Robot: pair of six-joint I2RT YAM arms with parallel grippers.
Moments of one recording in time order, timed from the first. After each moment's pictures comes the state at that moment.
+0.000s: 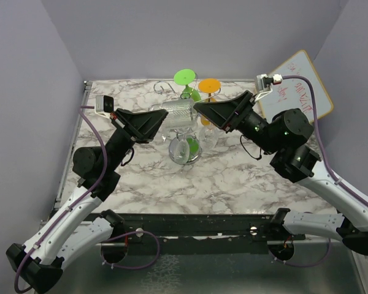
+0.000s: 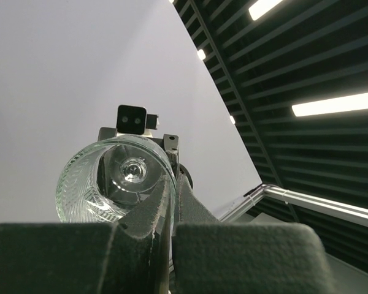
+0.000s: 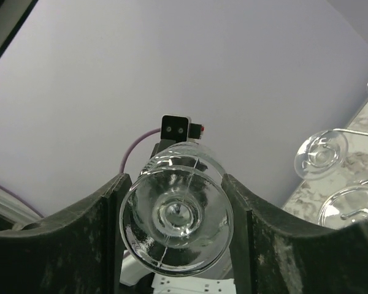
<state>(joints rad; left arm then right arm) -0.59 0.77 0.81 0.63 0.21 -1.59 0.91 1.07 1.27 0.11 -0.04 0.95</state>
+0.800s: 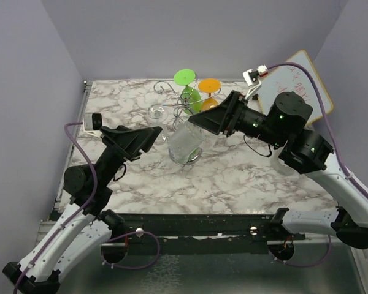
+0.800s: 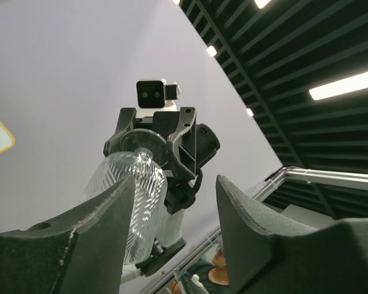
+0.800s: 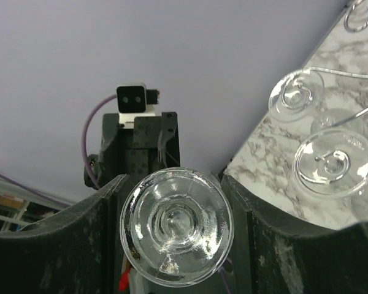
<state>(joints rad) -0.59 0.59 0.67 0.61 0.21 -1.47 0.91 1.14 1.55 -0.34 -0.14 0.84</state>
